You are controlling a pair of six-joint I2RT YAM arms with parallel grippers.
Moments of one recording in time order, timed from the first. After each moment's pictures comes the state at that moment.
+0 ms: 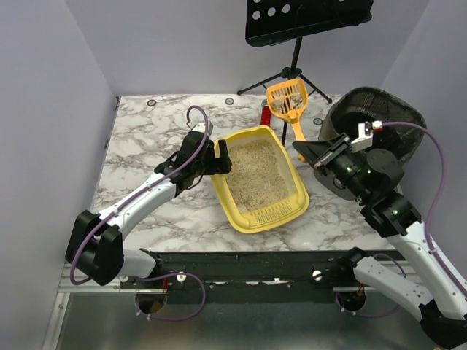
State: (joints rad) left arm -0.54 1.34 0.95 -0.22 -0.07 -0.50; right arm 0.56 0.77 0.95 -0.21 -0.02 1.10
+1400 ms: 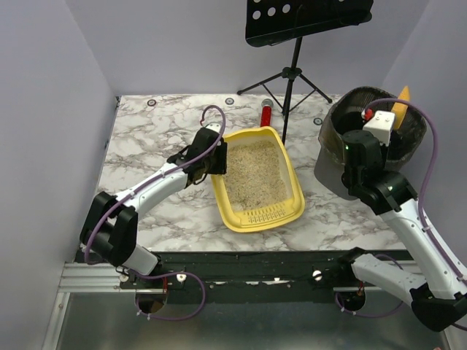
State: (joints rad) left arm -0.56 1.48 1.02 -0.27 -0.10 -0.39; right arm 0.49 0.97 1.19 -0.75 1.12 0.15
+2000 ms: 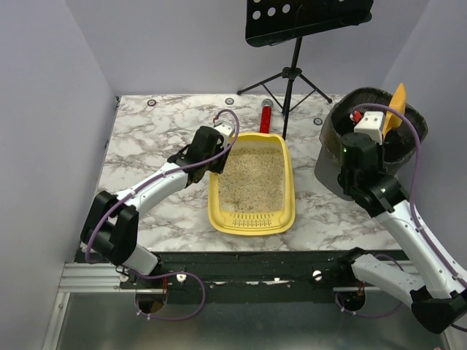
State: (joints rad) left arm -0.56 1.50 1.04 -0.22 -0.06 -0.04; right arm 0.49 0.93 1.07 -0.57 1.09 -0.11
